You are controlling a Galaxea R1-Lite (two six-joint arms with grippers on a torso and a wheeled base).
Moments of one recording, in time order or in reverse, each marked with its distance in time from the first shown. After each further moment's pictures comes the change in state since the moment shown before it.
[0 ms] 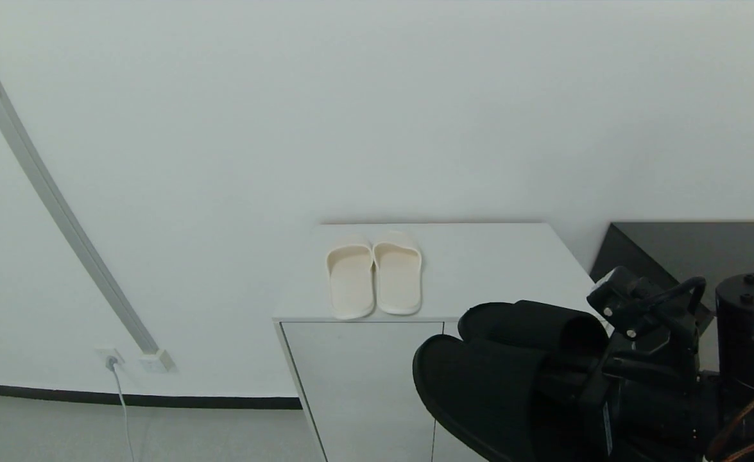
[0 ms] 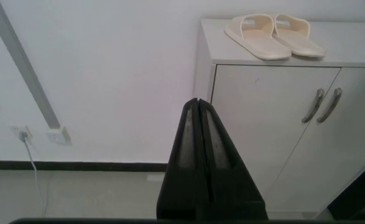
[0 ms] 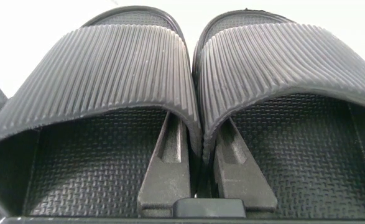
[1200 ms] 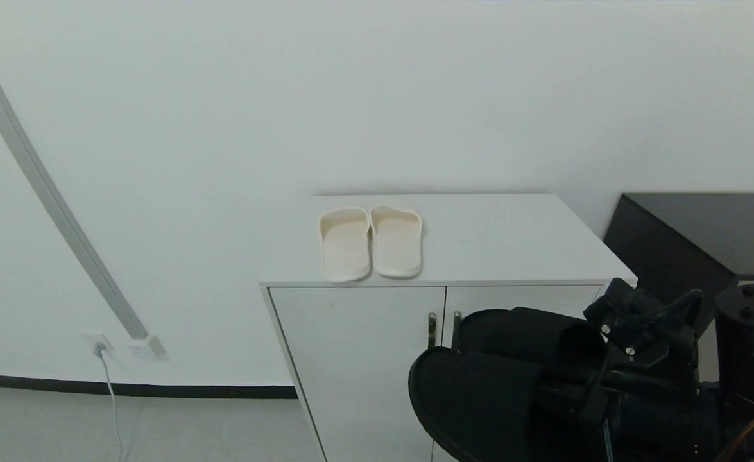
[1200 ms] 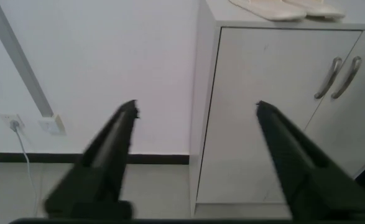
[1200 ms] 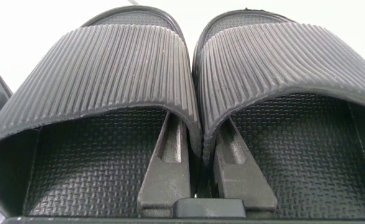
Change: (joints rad) left arm 0.000 0.000 0.001 0.000 0.001 0.001; right arm 0.021 0.002 0.019 -0.005 -0.001 -0.021
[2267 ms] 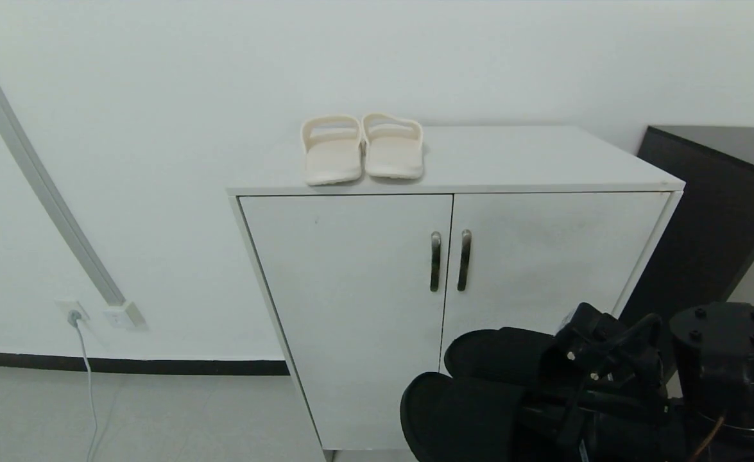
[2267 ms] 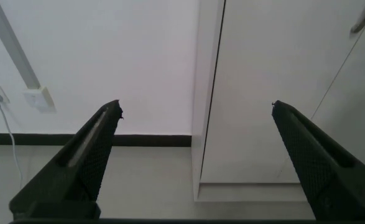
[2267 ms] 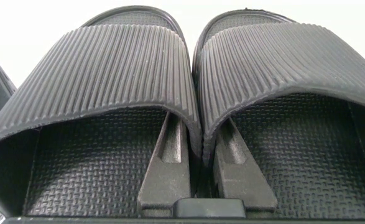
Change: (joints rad) left arm 0.000 0.000 0.000 0.000 0.003 0.005; right arm 0.025 0.077 0.026 -0.039 -0.001 -0.019
